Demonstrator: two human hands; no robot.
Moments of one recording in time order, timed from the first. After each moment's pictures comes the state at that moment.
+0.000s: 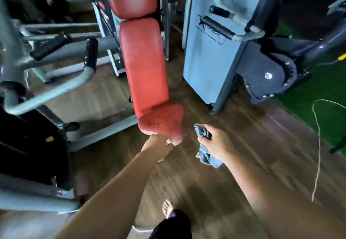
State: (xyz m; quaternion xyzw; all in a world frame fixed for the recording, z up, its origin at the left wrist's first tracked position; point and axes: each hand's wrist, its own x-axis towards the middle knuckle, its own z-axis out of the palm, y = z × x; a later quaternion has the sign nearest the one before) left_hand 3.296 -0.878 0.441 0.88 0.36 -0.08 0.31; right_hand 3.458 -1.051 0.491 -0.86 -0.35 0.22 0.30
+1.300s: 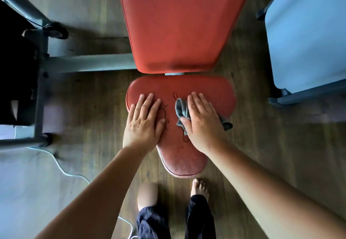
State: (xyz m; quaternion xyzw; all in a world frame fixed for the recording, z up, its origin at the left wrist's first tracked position) left_hand 3.419 -0.699 0.081 0.82 0.54 0.06 0.17; right_hand 3.620 -0.741 0.113 -0.74 -0.65 0.18 0.03
